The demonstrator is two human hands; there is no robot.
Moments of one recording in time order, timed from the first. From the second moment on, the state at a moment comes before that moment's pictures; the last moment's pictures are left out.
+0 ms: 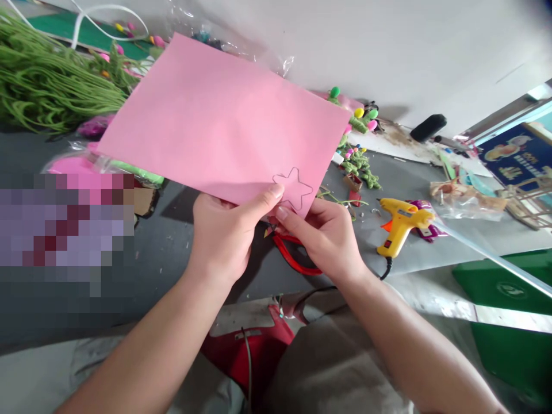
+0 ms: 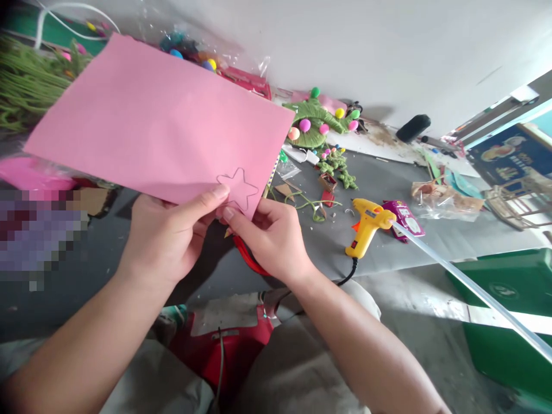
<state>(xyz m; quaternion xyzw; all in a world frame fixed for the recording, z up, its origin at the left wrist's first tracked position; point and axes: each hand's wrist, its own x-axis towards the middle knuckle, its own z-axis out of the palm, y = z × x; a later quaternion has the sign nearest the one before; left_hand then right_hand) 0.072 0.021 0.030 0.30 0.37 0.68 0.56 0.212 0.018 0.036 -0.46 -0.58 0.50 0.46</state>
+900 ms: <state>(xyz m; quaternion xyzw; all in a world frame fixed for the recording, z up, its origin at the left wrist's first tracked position) 0.068 0.026 0.031 0.28 0.34 0.68 0.58 0.253 0.051 0.041 -0.54 -0.65 0.28 0.45</state>
